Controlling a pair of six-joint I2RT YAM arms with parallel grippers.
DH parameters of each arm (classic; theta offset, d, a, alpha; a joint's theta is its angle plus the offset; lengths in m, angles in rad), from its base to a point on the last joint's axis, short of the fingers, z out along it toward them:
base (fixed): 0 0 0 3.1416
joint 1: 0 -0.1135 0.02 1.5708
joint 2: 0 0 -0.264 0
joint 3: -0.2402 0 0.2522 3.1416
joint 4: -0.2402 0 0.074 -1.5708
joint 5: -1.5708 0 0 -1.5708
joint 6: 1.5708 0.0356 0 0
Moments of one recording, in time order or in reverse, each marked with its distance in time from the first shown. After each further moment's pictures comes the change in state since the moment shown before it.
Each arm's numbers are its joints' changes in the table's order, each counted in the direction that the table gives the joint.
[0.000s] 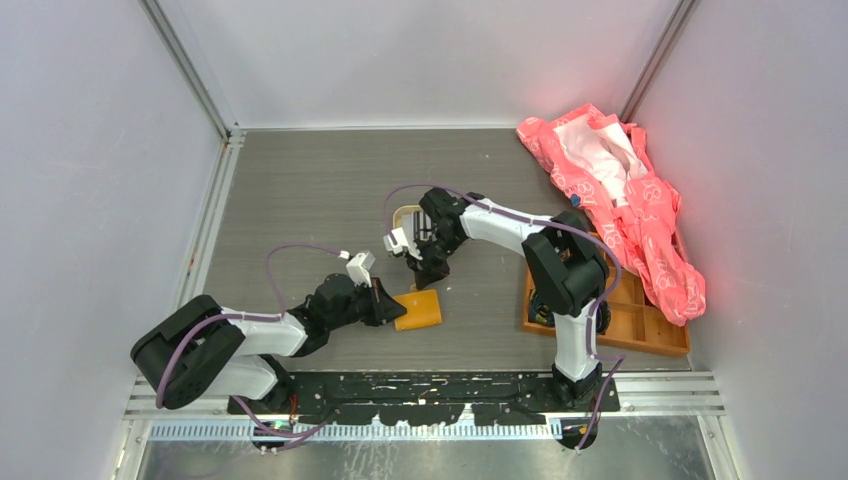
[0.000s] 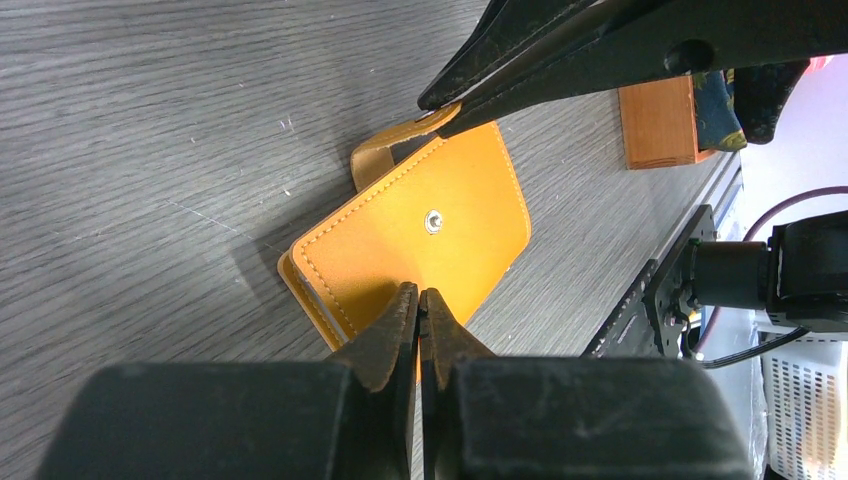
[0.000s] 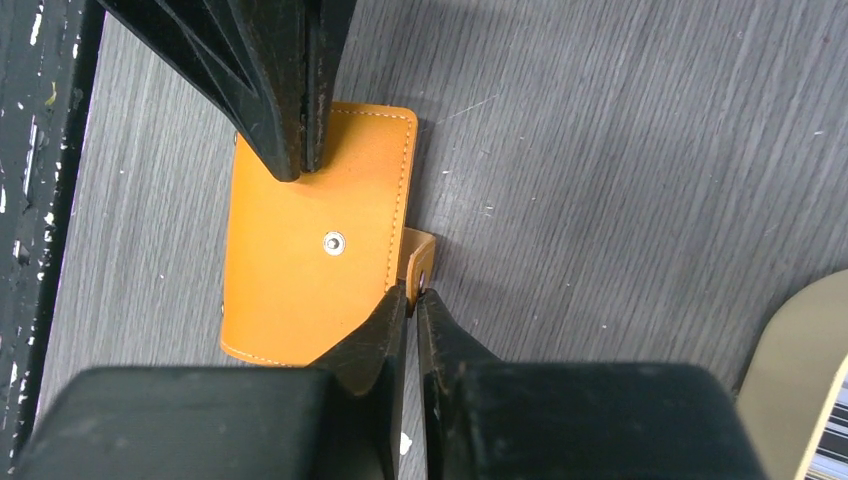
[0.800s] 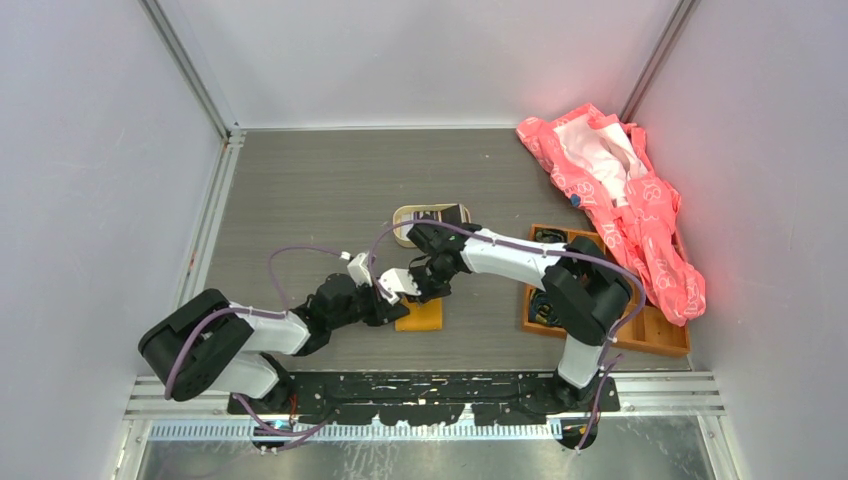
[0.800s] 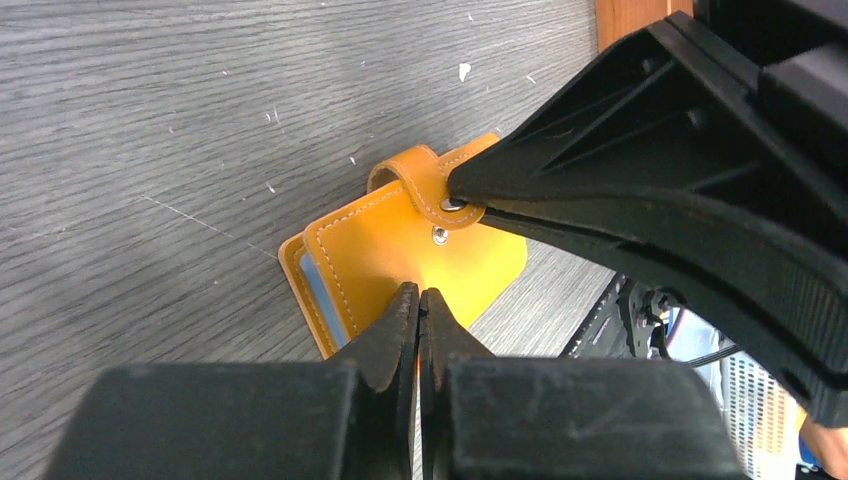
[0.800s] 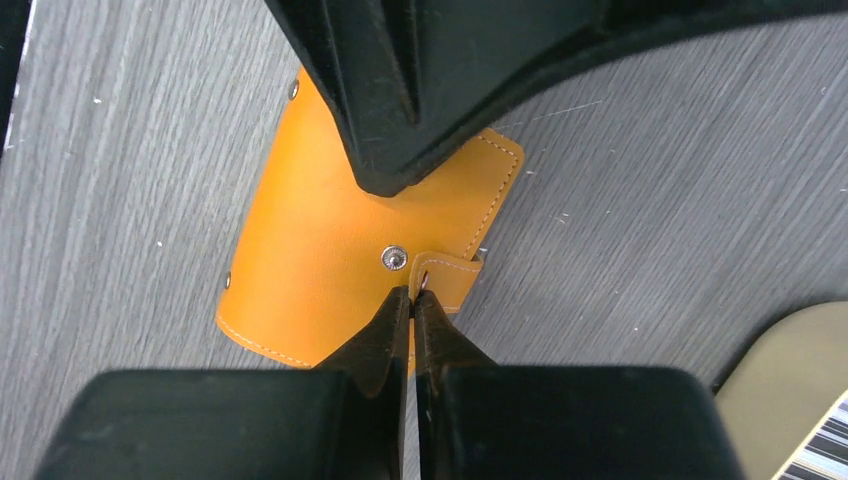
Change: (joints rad) left arm -0.004 0.045 0.000 0.048 -0.025 -0.061; right arm -0.166 -0.188 0.198 0.106 -0.282 -0.074
